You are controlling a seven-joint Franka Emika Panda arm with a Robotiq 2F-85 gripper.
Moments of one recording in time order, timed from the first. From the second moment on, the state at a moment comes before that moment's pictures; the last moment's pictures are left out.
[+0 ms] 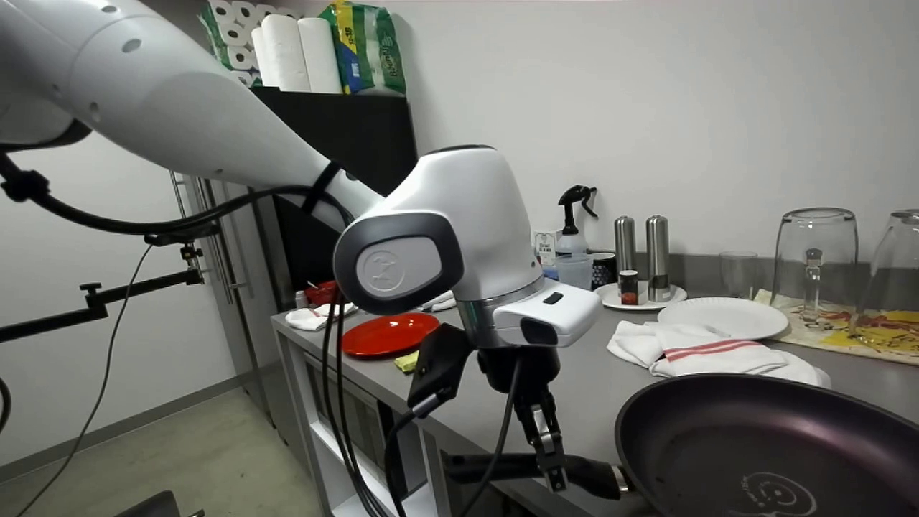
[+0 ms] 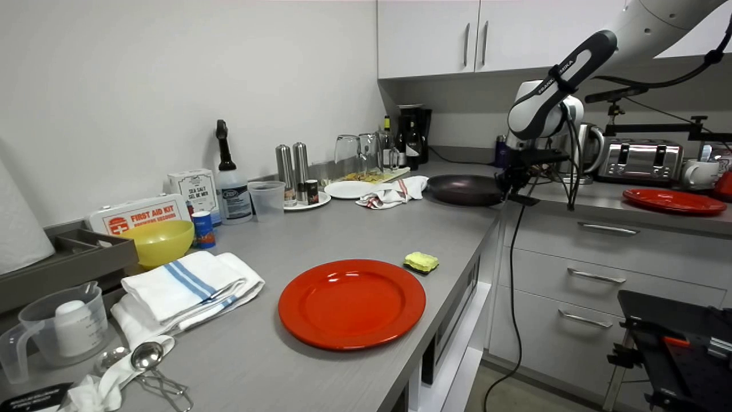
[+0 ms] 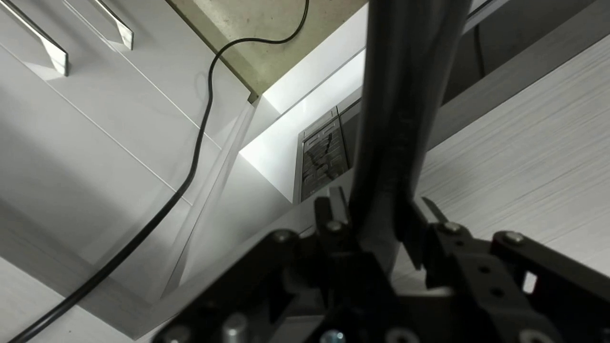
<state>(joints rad) -0.38 0.30 -0.33 -2.04 0.06 2.51 0.02</state>
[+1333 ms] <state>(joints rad) -0.37 0.14 -0.30 -2.04 0.09 2.51 -0.02</state>
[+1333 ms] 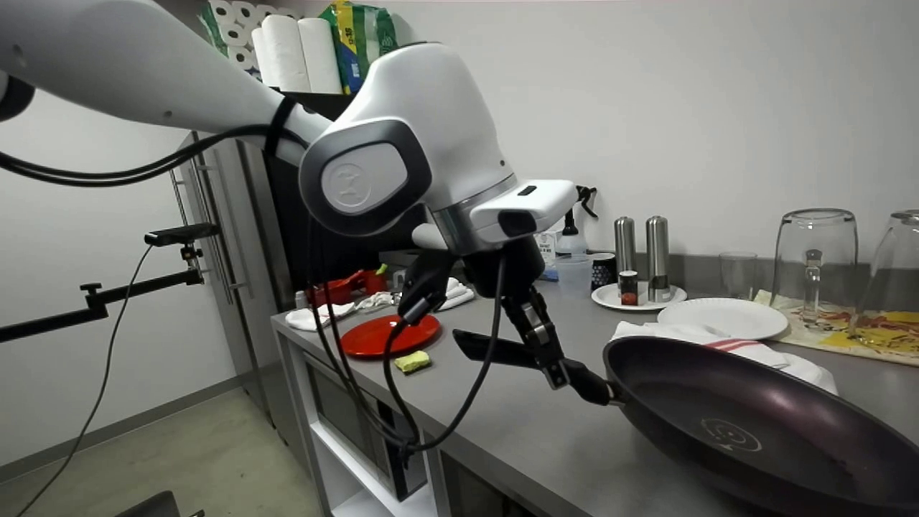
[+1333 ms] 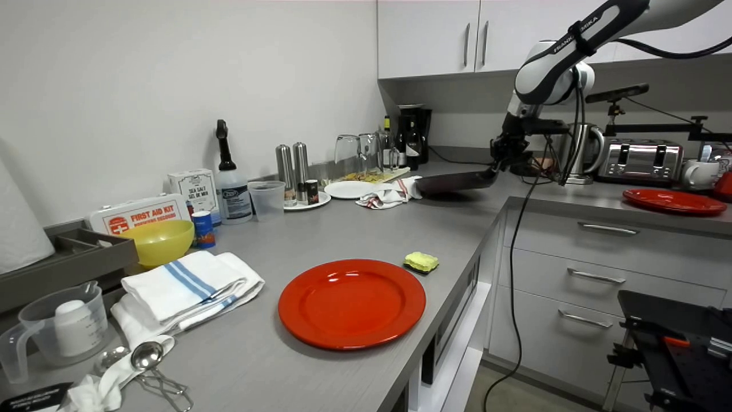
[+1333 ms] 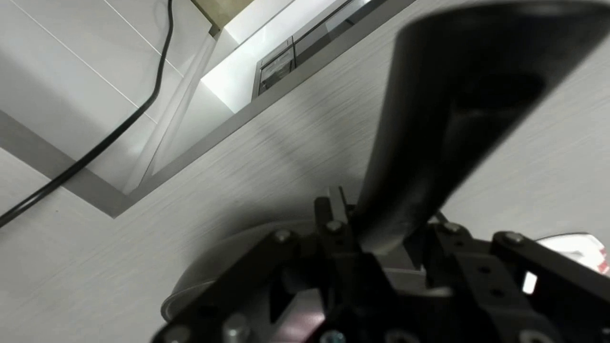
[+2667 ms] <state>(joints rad) -0.20 -0.08 -0.20 -2.27 0.15 2.51 -0.18</state>
